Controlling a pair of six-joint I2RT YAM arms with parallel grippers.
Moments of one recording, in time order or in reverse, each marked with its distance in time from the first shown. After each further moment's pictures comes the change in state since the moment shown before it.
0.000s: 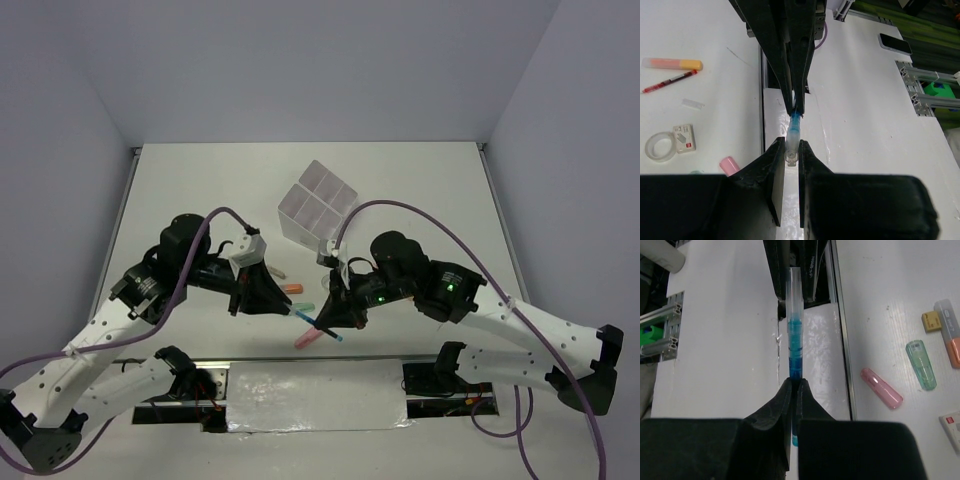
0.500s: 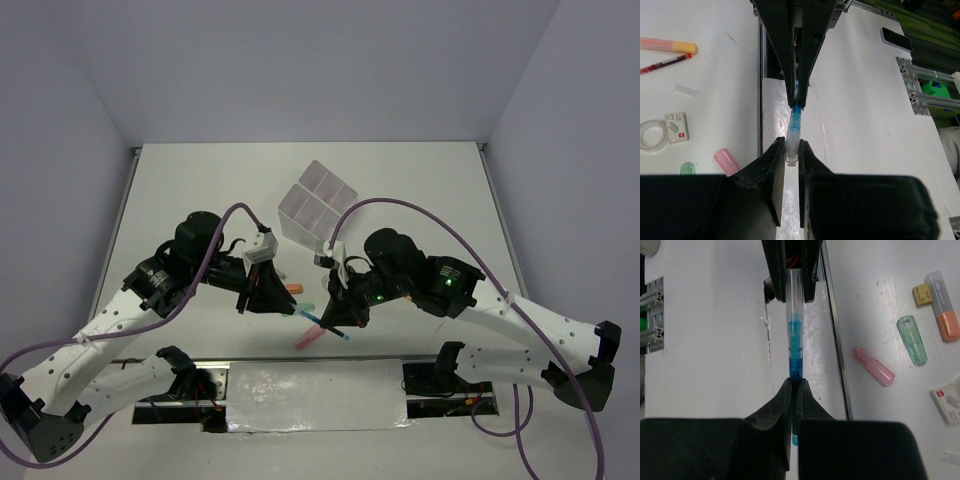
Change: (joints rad) left arm -0.020 0.068 0.000 -0.025 -0.031 0.000; right arm 0.001 0.055 0.085 -0.169 0.051 -0.059
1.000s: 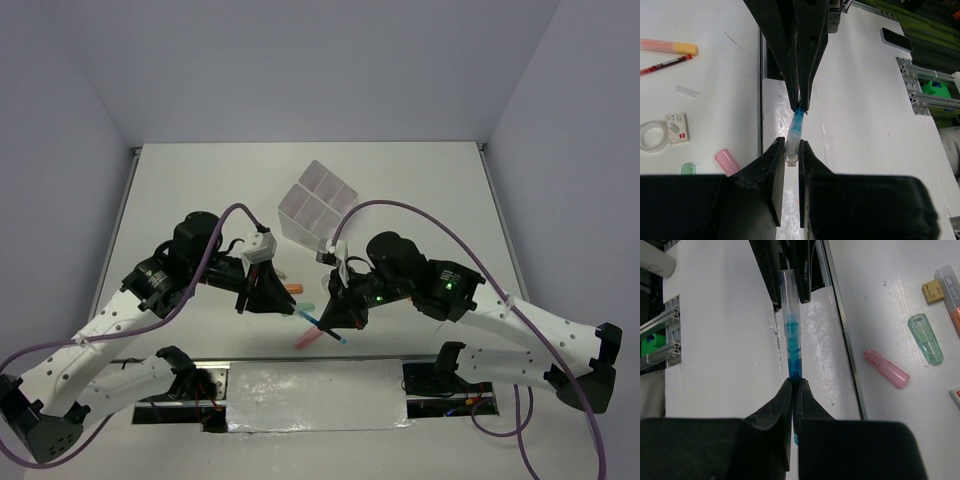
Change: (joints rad) left arm -0.006 0.009 0.000 0.000 -0.005 -0.002; right arm 0.001 -0.024 -0.047 0.074 0.011 0.127
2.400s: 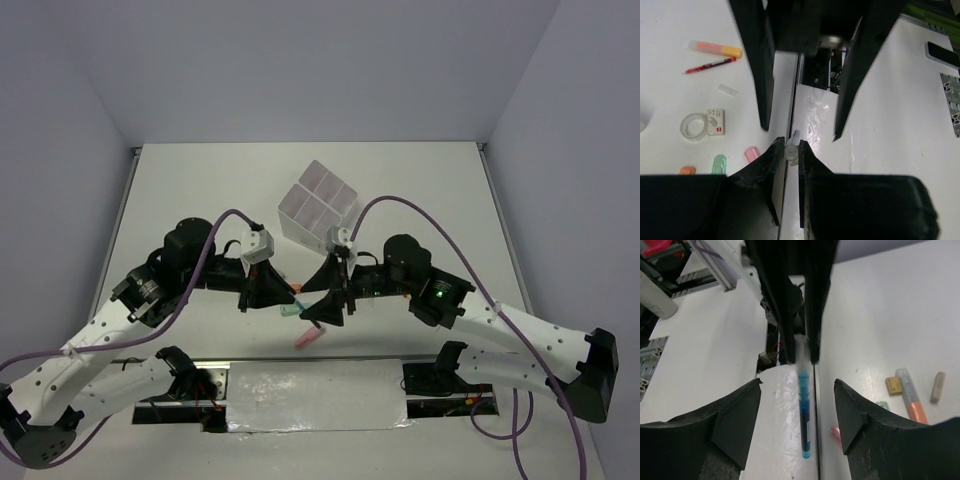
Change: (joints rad) left arm -0.045 -0.064 0.008 0.012 -0.240 -0.031; right arm -0.065 -0.058 -0.207 0.562 -0.073 -0.047
